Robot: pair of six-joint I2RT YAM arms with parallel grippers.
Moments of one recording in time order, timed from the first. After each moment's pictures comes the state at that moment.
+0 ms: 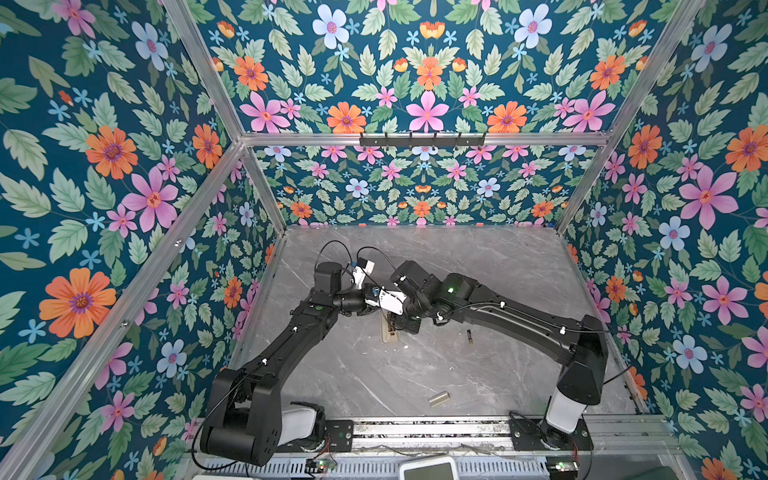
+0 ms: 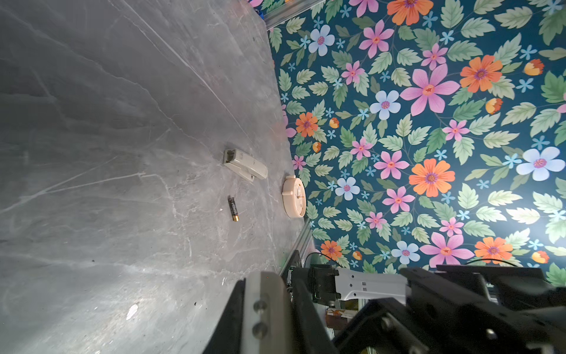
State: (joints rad) left arm -0.26 1.29 0.75 0.00 0.99 -0.75; right arm 1.01 1.76 1.67 -0.83 -0.05 -0.29
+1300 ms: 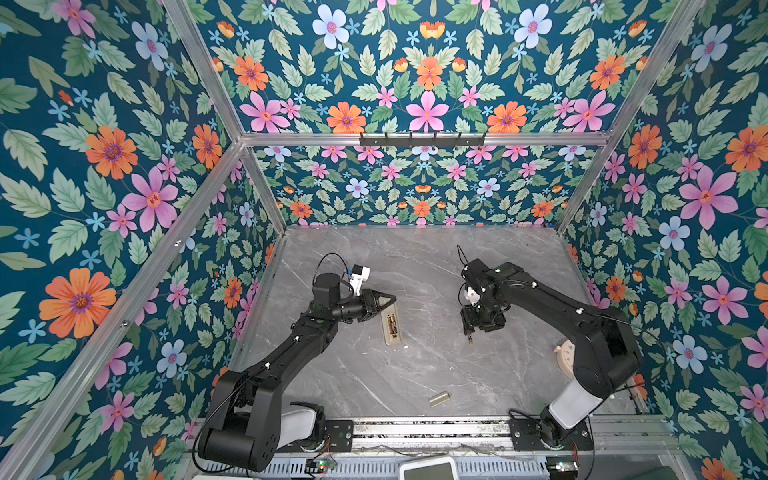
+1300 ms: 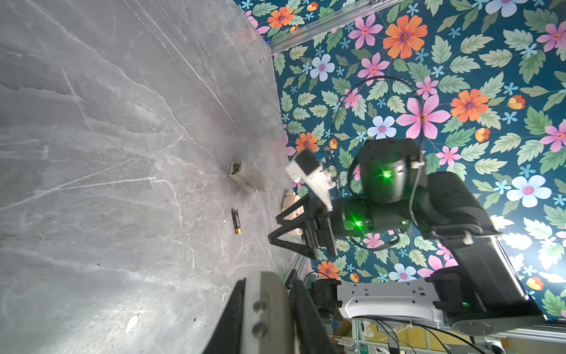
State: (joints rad) left arm -0.26 1.26 0.60 0.26 0.92 -0.89; right arm 0.52 1.72 1.27 -1.13 -0.13 0.37
